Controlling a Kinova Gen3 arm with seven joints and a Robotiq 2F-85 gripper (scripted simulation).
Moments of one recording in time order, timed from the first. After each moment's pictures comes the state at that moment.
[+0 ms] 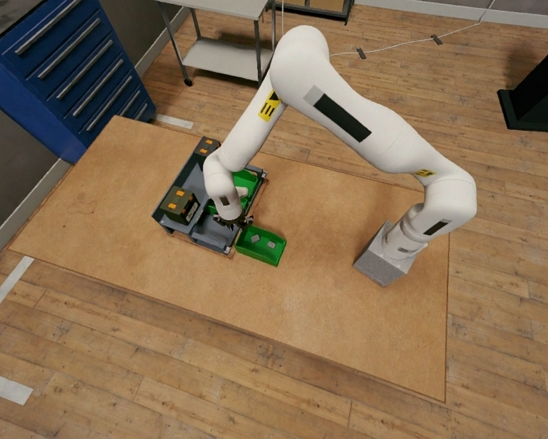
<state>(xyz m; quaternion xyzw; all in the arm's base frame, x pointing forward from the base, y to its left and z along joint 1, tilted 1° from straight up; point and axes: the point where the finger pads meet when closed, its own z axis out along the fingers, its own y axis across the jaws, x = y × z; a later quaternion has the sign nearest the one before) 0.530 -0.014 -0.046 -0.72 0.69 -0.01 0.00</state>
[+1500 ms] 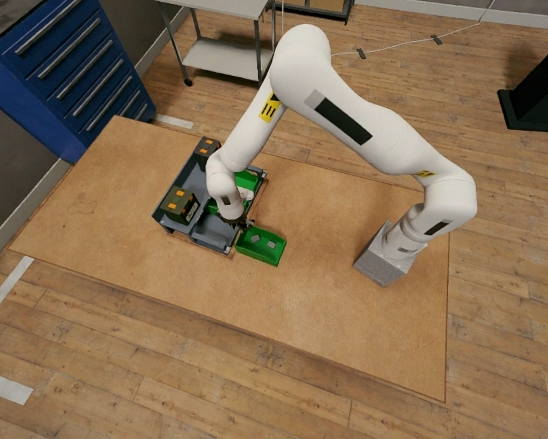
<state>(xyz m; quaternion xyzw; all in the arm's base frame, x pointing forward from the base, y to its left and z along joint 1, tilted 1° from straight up) 0.524 -0.016 -0.045 -0.62 0.78 -0.01 0.00</state>
